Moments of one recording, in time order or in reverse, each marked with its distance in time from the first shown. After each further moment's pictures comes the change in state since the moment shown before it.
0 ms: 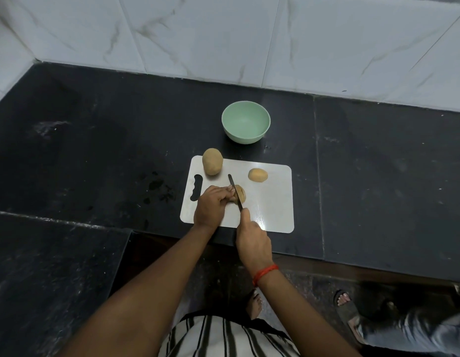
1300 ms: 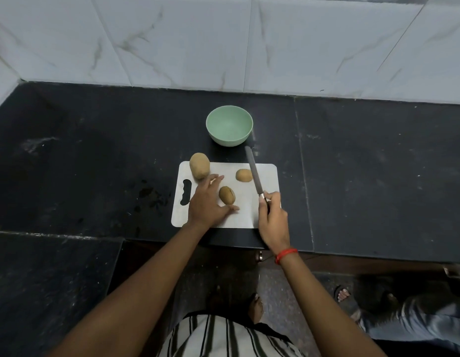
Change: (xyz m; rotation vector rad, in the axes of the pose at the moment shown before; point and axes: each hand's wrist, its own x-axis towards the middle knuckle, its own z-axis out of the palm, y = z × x) left_hand 0.013 0.027 -0.009 0.221 -0.237 -0.048; right_hand 0.019 0.061 -0.040 0.620 0.347 -0.071
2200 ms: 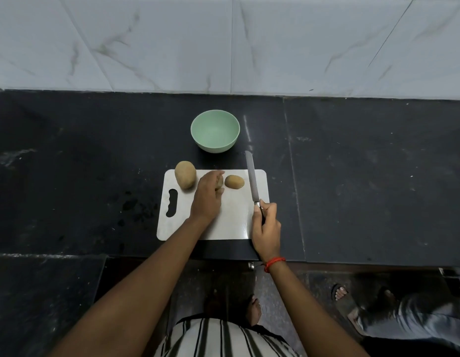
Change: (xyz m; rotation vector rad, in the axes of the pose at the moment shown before) left_hand 0.049 0.019 0.026 -0.255 0.071 0.030; right_hand 0.011 0.033 0.008 0.169 0.081 0.046
